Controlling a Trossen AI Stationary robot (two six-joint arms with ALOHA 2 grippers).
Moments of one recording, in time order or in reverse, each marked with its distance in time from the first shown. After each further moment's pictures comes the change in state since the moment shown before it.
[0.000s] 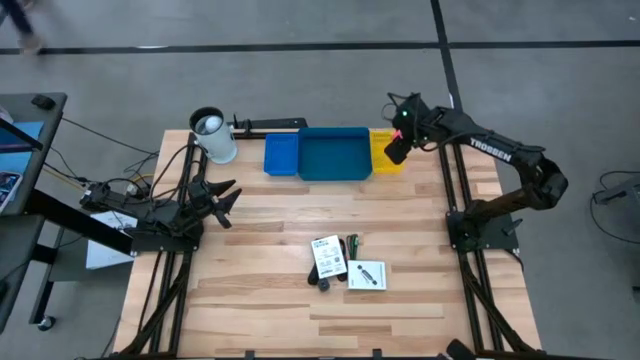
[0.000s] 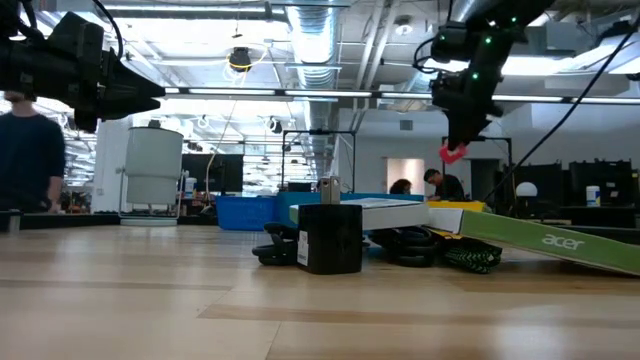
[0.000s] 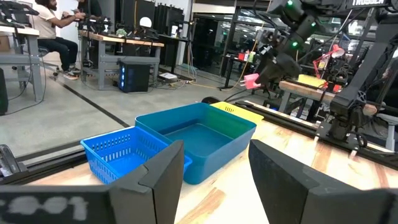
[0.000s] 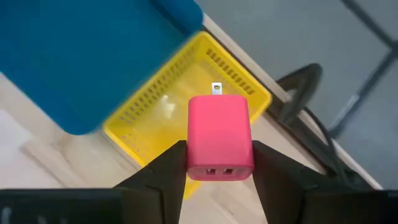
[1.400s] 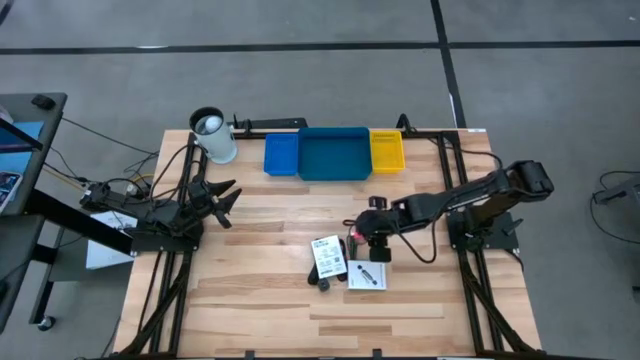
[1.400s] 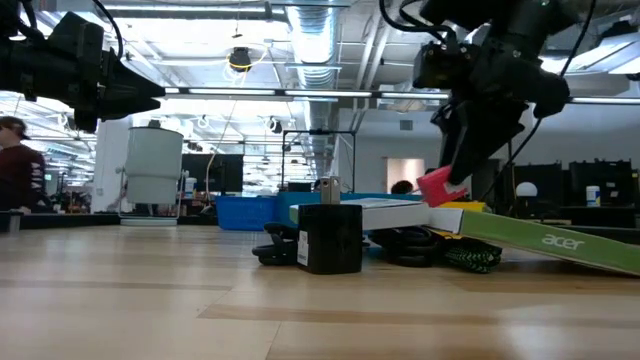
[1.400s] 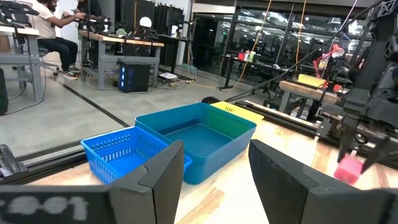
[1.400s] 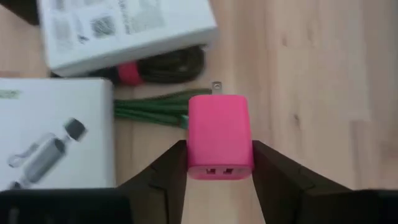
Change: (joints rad) left arm 0.000 0.000 0.000 0.000 0.000 0.000; right arm 0.907 0.132 -0.227 0.287 0.008 0.141
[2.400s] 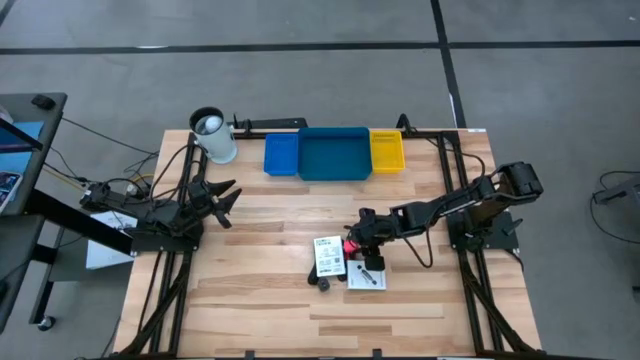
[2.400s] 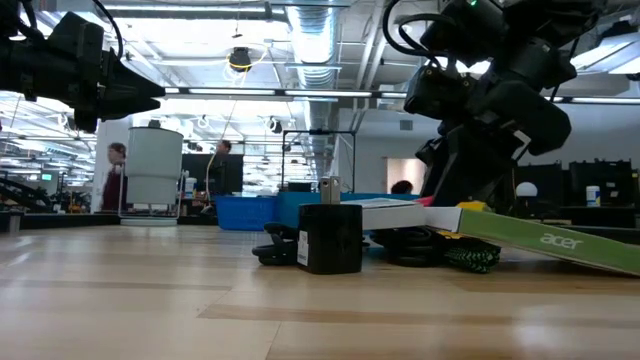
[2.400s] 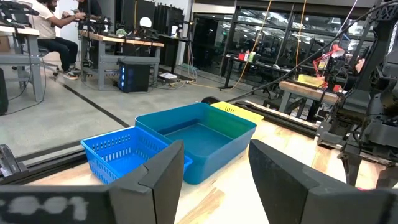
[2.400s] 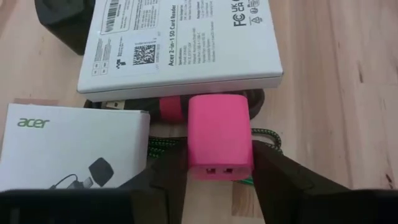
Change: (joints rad) left arm 0.000 0.000 0.000 0.000 0.000 0.000; right arm 0.000 0.095 -0.170 0.473 -0.164 -0.025
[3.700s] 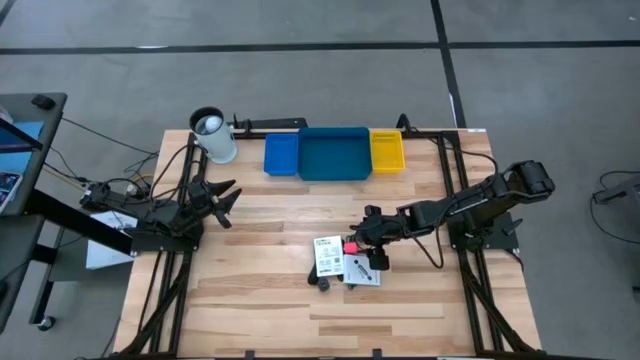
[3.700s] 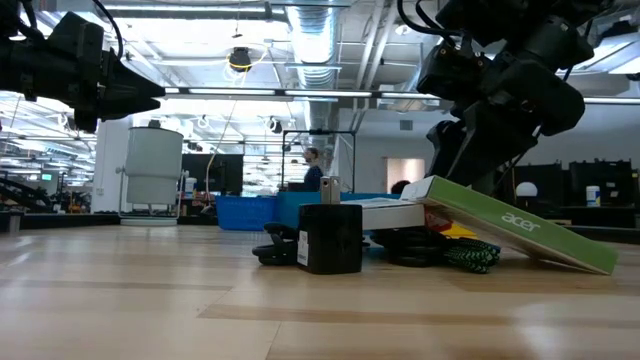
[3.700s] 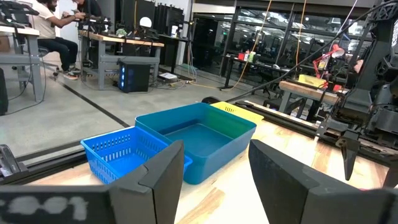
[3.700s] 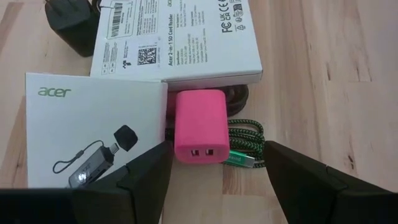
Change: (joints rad) left arm 0.000 0.000 0.000 0.000 0.000 0.000; right arm 0.033 -0.095 -0.005 -0.087 0.074 0.011
